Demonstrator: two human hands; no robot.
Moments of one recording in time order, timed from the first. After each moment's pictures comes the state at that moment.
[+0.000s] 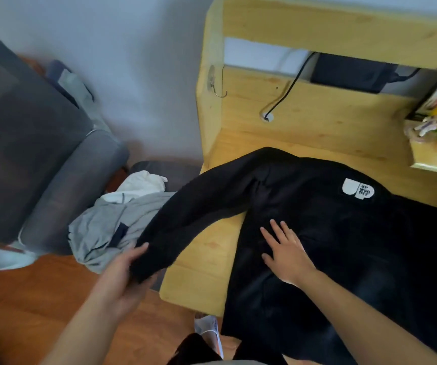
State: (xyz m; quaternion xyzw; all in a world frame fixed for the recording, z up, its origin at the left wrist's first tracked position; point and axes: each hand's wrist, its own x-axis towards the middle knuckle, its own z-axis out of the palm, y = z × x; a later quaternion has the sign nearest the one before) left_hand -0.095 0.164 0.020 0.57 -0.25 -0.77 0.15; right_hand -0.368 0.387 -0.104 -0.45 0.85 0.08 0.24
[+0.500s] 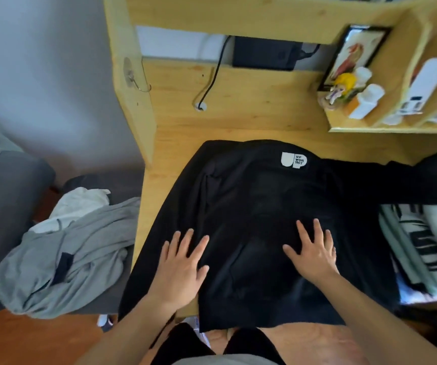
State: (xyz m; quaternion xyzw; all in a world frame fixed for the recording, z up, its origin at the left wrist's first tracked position) left_hand -0.174 0.234 -0.094 0.11 -0.97 -0.15 -0.12; right_hand -0.360 0.520 -0.077 -0.06 0.96 -0.04 0.25
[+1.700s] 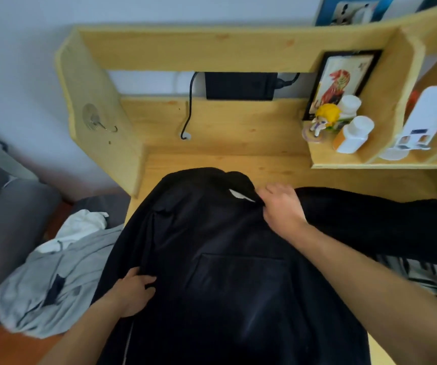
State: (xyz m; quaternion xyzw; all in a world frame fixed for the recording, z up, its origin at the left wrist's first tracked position) left_hand -0.238 0.201 -0.063 0.38 -0.80 -0.25 -0.39; right_hand -0.562 0.440 -0.030 -0.42 0.90 -0.10 0.00
